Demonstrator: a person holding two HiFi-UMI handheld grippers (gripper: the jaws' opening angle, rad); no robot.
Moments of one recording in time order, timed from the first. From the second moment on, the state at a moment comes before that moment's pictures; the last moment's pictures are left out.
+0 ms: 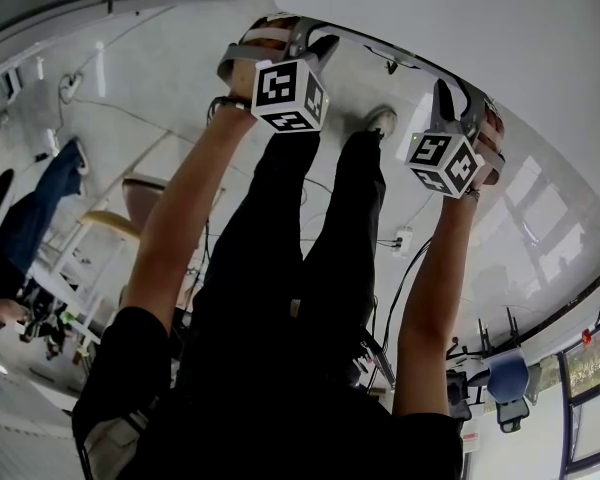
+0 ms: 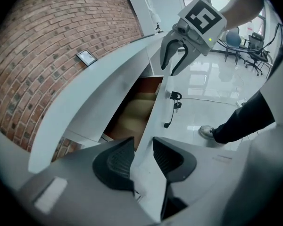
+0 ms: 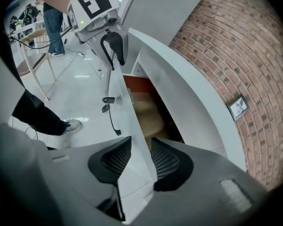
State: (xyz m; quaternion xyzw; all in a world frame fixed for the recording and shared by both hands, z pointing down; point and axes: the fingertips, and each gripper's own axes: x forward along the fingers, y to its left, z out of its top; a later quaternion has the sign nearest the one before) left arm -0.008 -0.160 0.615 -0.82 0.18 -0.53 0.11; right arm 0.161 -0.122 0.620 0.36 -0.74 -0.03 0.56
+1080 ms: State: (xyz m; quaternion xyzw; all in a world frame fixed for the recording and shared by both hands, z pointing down) left arm -0.018 -0.126 0.490 -0.91 0.34 -0.21 -0.06; right arm 0.136 -0.107 0.685 0.55 -0.60 0.56 -0.18
